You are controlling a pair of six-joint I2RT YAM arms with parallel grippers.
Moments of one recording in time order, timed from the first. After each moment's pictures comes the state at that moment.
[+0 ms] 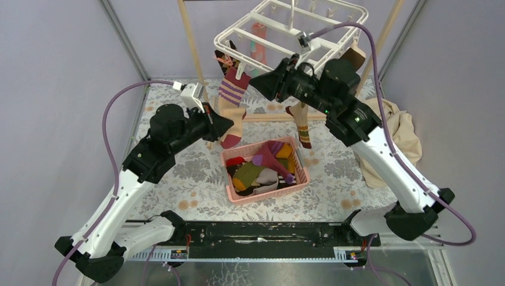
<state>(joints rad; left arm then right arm) -0.57 0.95 1.22 -0.49 0.14 -0.50 0.72 1.33 1.64 -0.22 -0.26 0.47</state>
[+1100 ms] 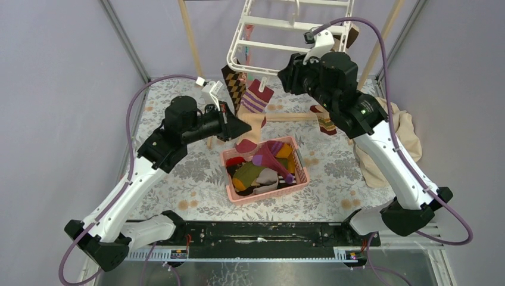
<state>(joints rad) -0.57 1.07 1.23 -0.41 0.41 -0.53 0.68 1.42 1.82 -0.56 0.16 0.23</state>
